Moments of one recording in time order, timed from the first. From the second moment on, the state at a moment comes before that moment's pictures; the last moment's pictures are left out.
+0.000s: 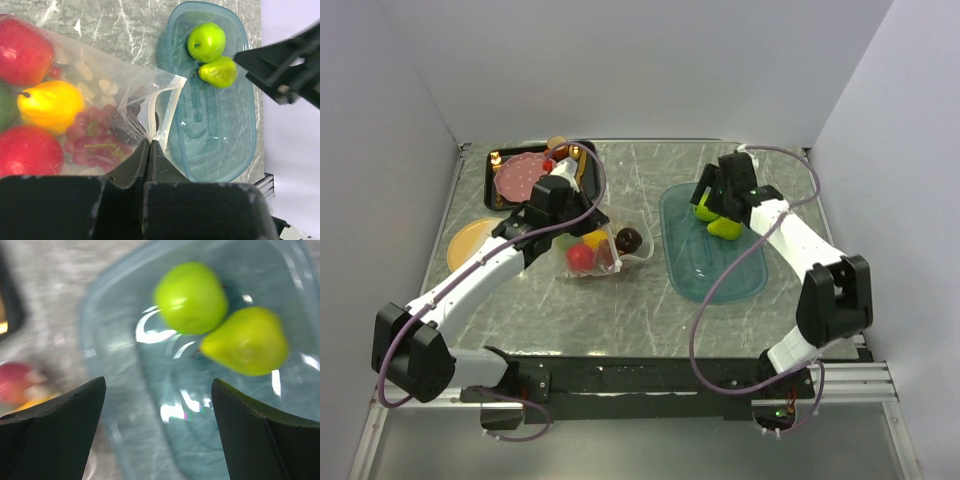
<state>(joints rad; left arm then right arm) -0.51 1.30 1.06 -0.28 0.08 -0.76 0.29 1.58 1.25 -0.45 0.14 0.62</state>
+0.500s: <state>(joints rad) -0.51 1.30 1.06 -0.28 0.08 -0.76 0.28 1.68 1.14 -0.43 0.38 0.75</state>
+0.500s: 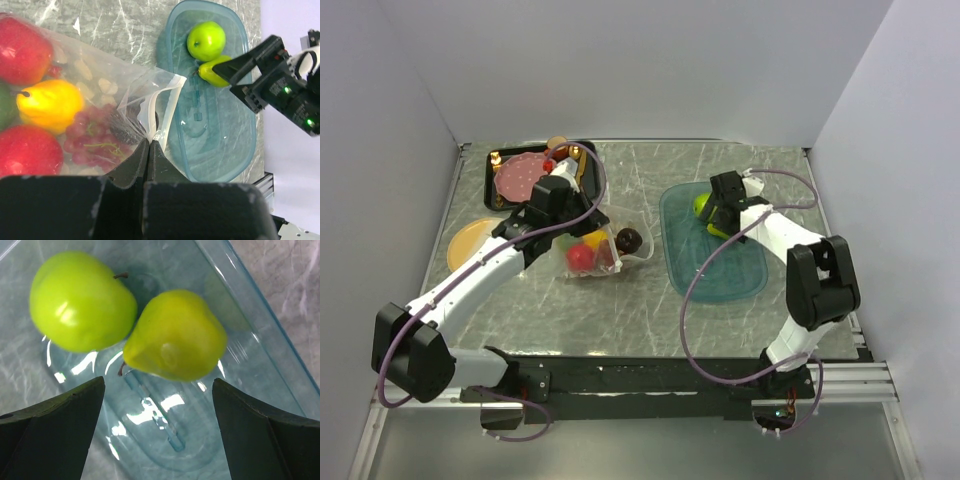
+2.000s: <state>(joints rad) -0.51 1.33 1.05 -0.30 0.09 -0.75 0.57 1.40 1.00 -0.19 -0.13 0.70</state>
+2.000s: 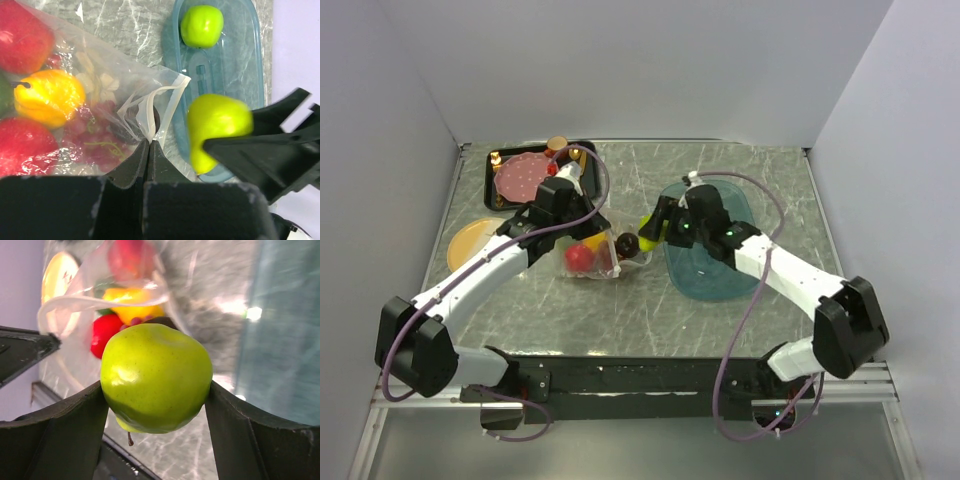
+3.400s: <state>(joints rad) -0.51 1.27 1.09 -0.32 0.04 -0.76 0.66 1.49 1.15 -0.12 -0.18 0.66</state>
